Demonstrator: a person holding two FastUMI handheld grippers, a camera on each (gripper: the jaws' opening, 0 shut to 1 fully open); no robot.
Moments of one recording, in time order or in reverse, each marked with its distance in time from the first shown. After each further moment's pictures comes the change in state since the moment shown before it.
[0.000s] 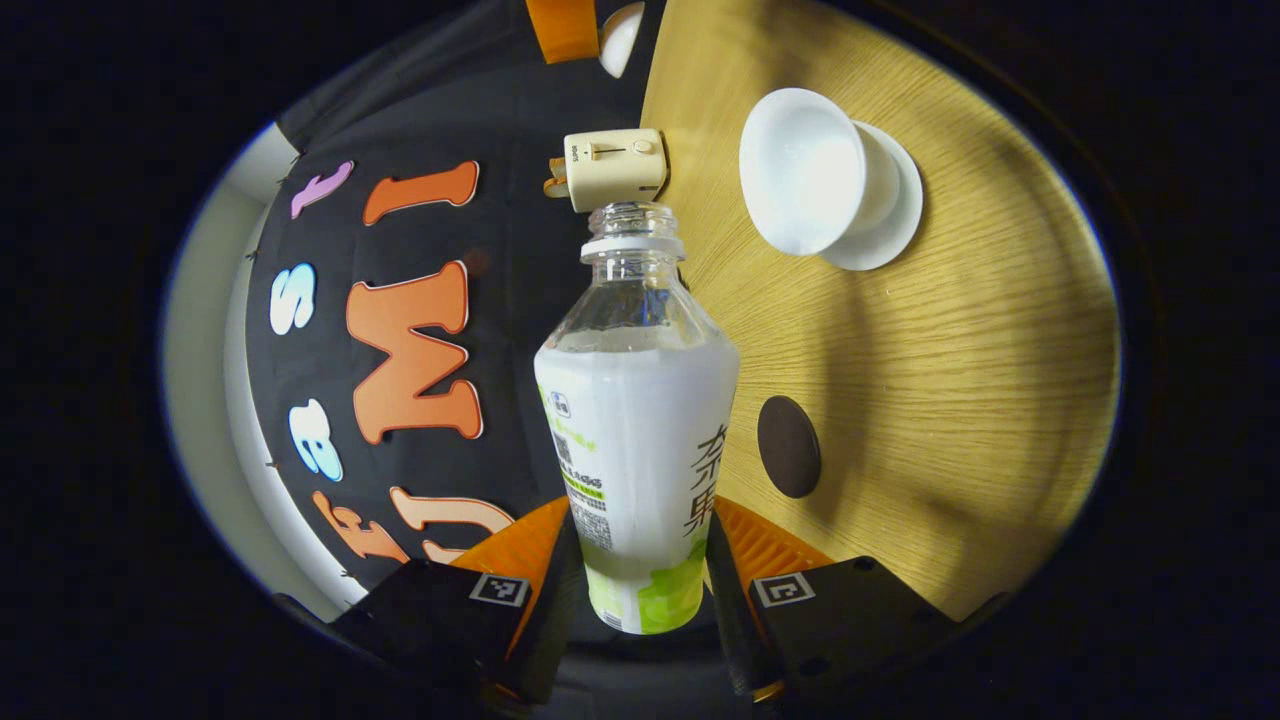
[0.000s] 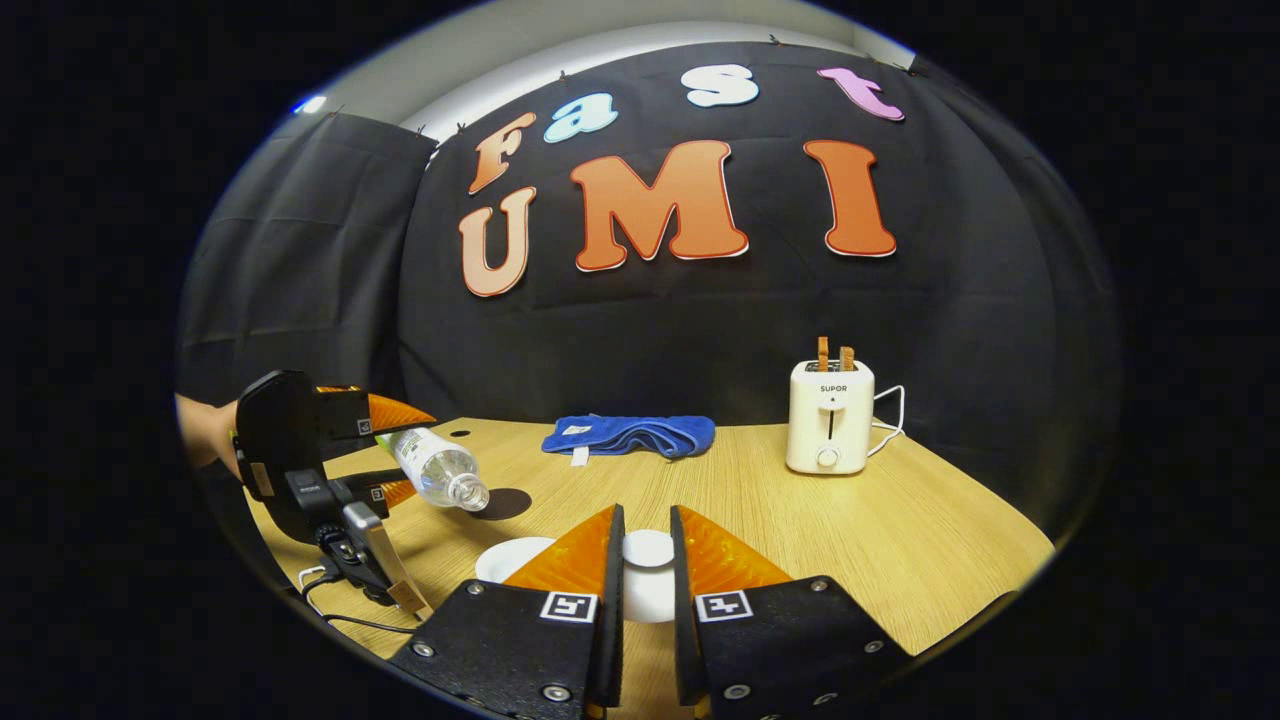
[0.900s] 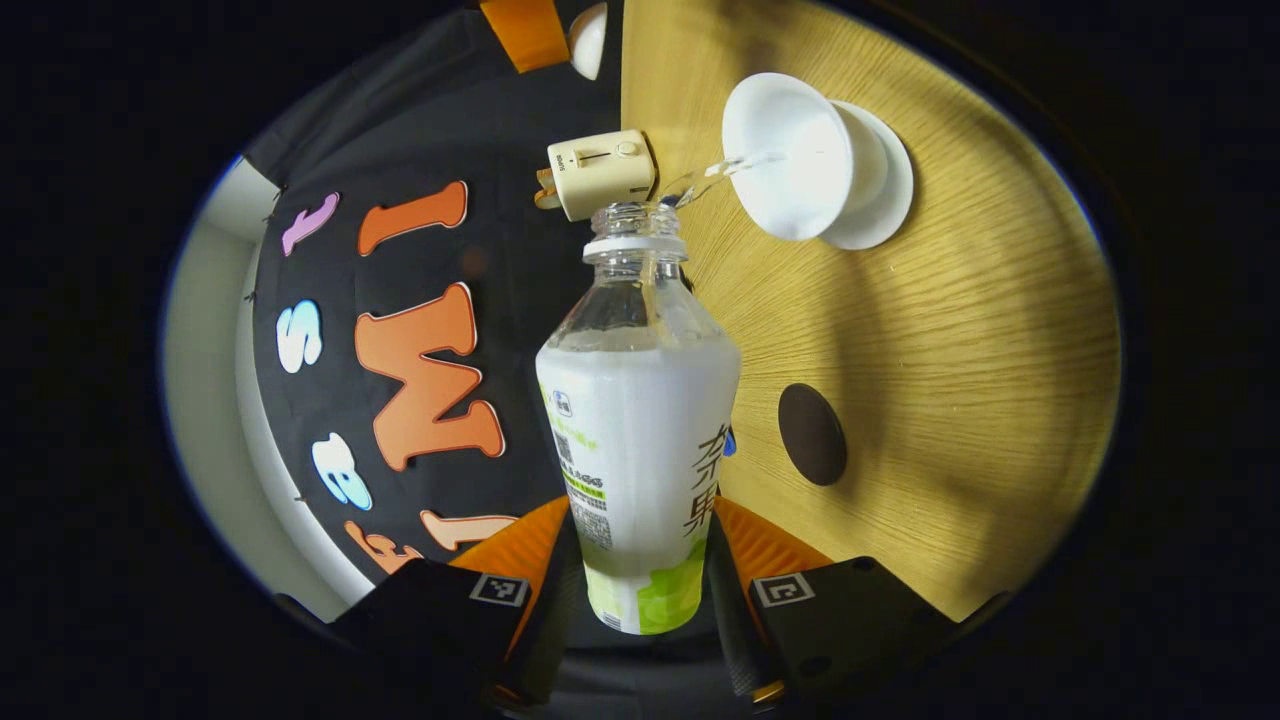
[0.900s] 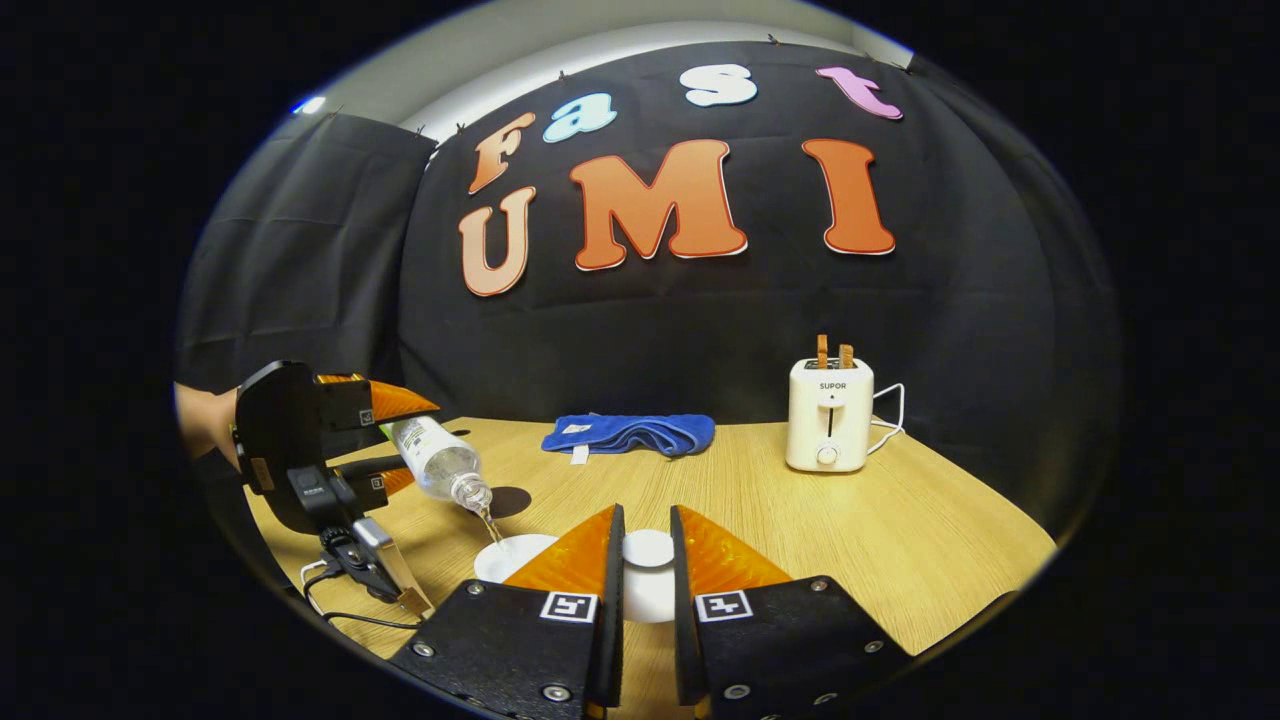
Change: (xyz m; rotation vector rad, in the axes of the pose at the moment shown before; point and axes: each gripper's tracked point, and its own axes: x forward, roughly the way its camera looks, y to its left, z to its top) left arm 0.001 0.006 -0.003 0.123 -0.008 0.044; right arm -0.001 -0.001 -0.003 -0.001 0.000 0.003
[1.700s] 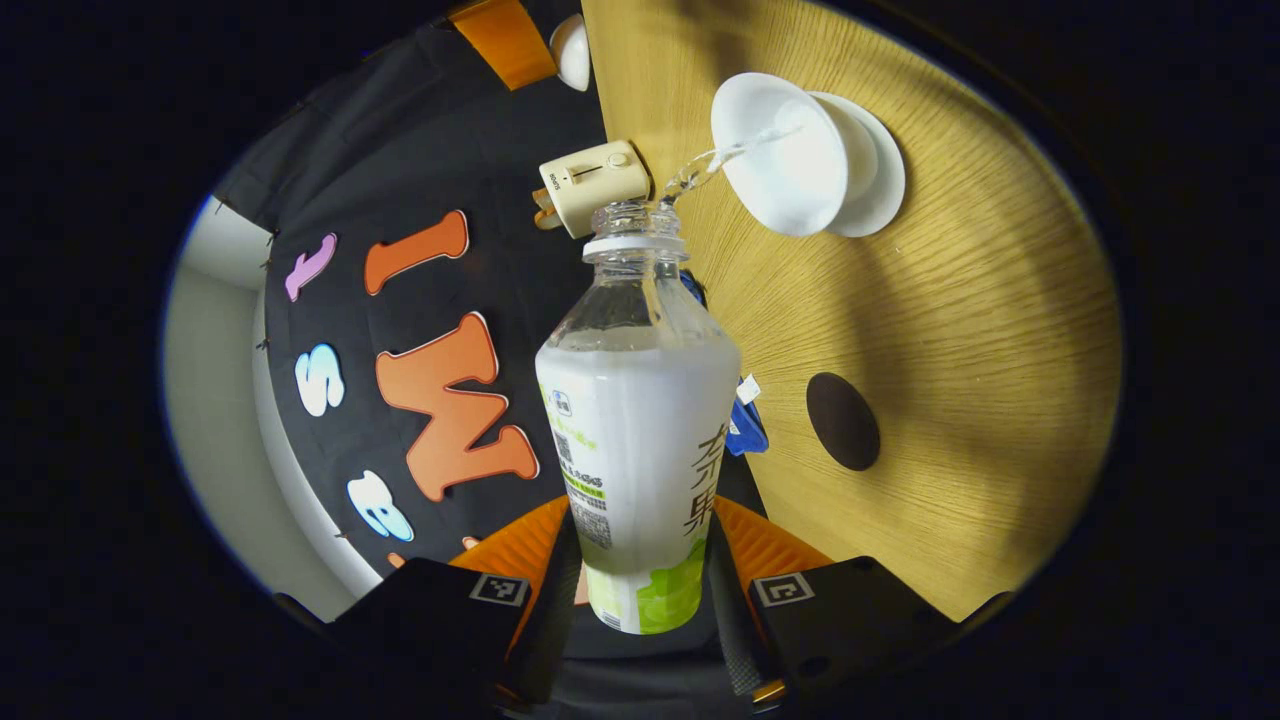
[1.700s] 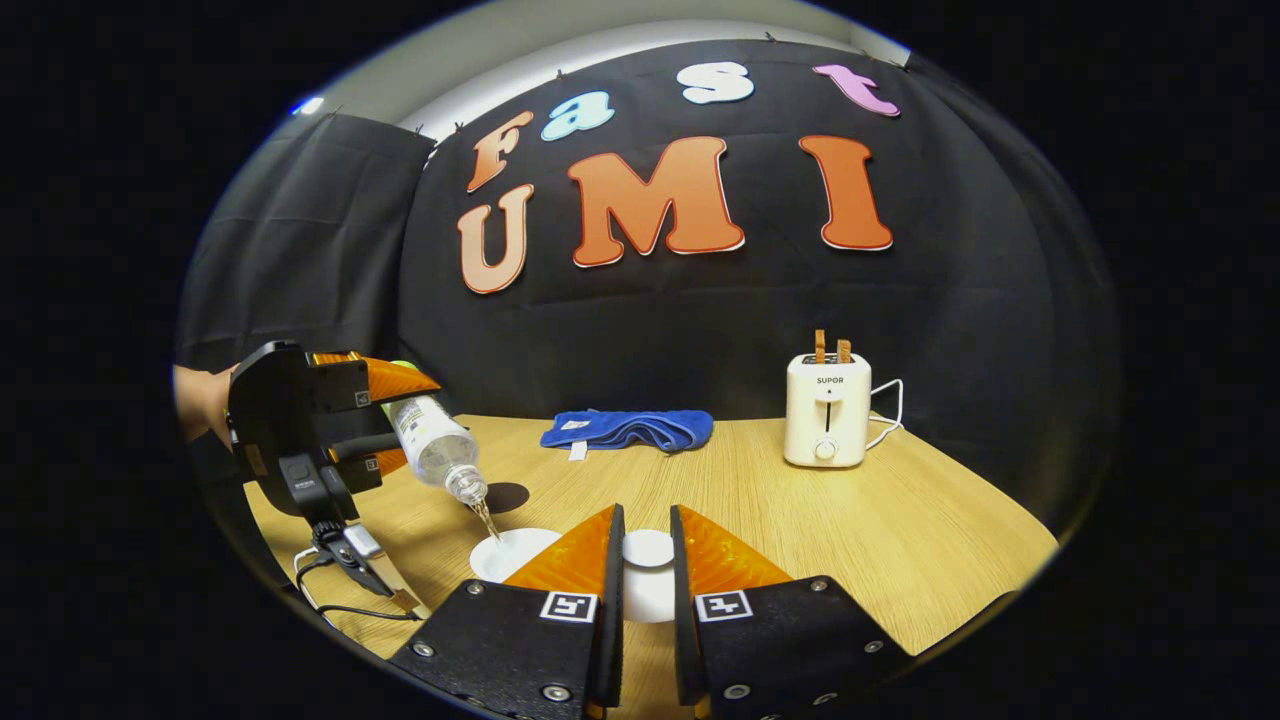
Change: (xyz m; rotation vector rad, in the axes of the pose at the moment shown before) left arm -0.001 0.012 0.007 0.118 -0.033 0.080; right arm -0.001 -0.004 -0.006 0.006 0.009 0.001
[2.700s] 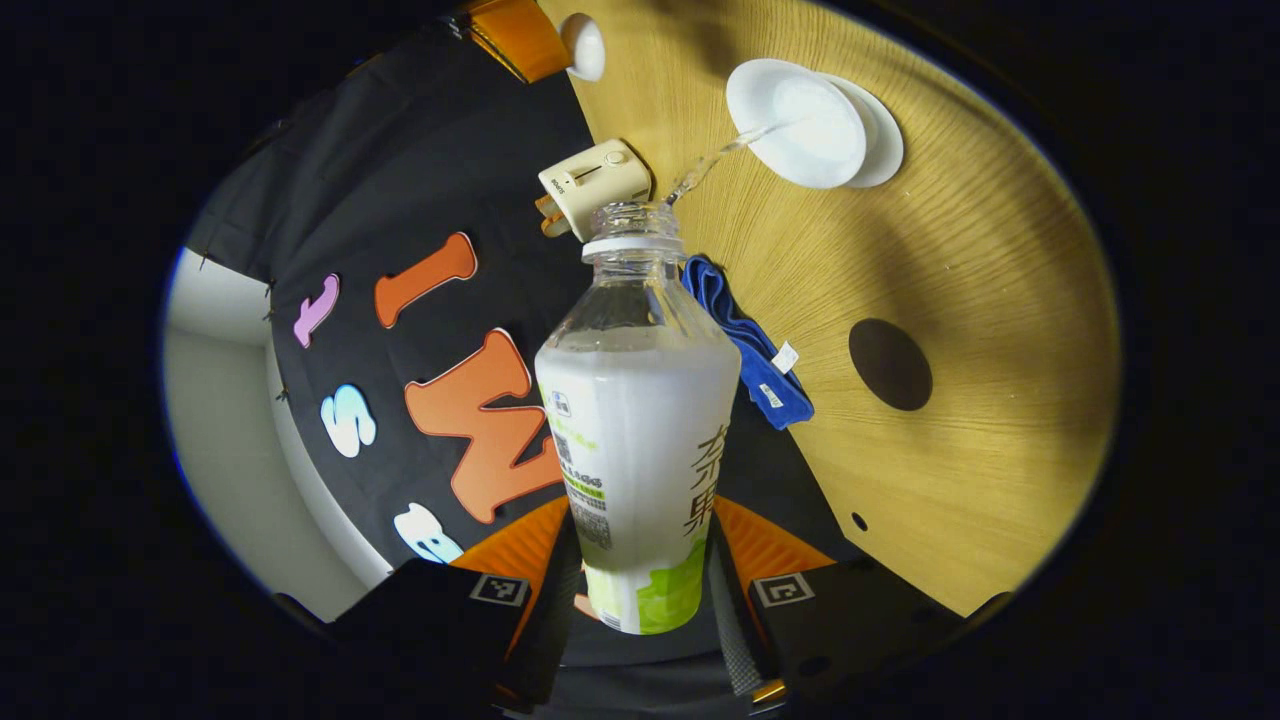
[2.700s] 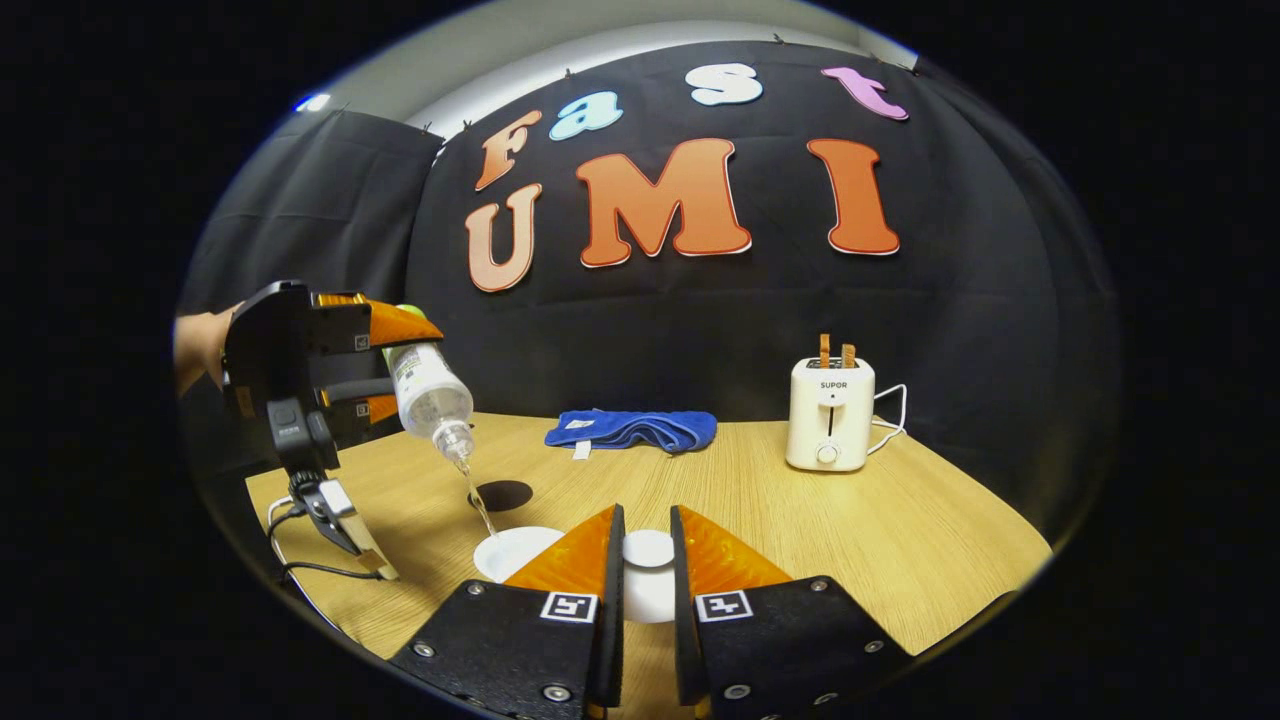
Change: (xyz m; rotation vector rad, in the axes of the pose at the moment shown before) left arm -0.003 0.040 -0.019 0.163 0.001 0.070; right arm -0.003 0.002 0.004 -0.027 -0.002 0.017
